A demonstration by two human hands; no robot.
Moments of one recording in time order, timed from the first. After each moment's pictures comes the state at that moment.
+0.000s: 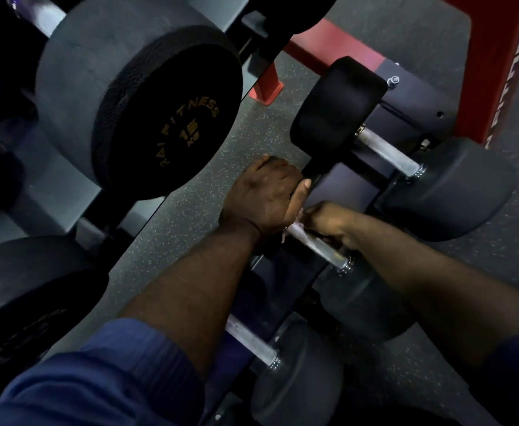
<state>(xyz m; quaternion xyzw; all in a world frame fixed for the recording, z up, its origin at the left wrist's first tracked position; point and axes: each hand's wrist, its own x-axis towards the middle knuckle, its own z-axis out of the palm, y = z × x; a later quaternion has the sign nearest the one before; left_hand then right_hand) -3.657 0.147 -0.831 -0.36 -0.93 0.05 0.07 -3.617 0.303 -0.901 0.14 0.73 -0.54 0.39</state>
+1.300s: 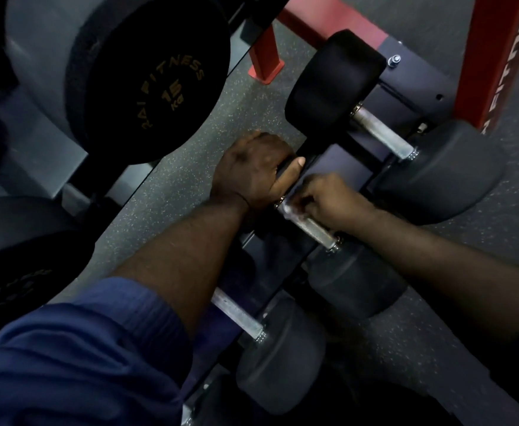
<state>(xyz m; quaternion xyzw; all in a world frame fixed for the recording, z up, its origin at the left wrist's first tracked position) -3.663 0.143 -0.835 -0.33 -0.94 0.01 0.05 -3.606 0.329 -0.897 -0.16 0.89 -0.41 0.15</state>
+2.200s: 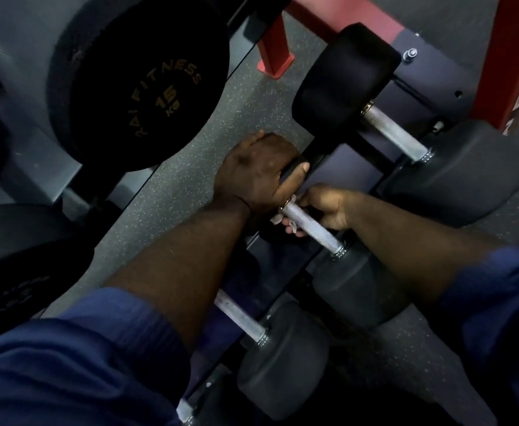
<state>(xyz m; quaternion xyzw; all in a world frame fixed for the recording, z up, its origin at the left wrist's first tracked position) -3.660 0.146 -0.831 -0.33 -0.94 0.01 0.03 -3.631 0.306 -0.930 0.14 0.48 -0.68 0.54</state>
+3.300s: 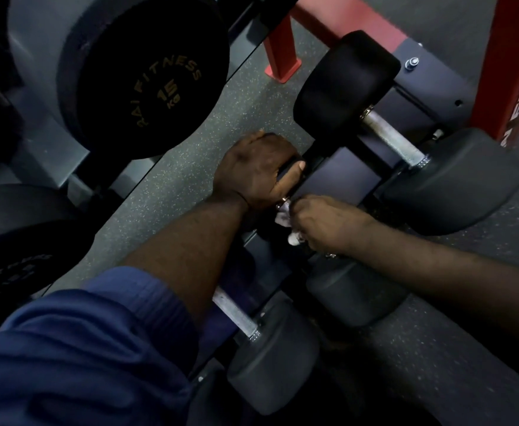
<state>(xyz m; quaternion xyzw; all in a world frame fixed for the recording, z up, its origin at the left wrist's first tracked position) -3.658 0.148 -0.827 -0.31 -0.95 0.03 0.01 -3.583 0.327 -0.880 -0.36 0.89 -0.24 0.13</state>
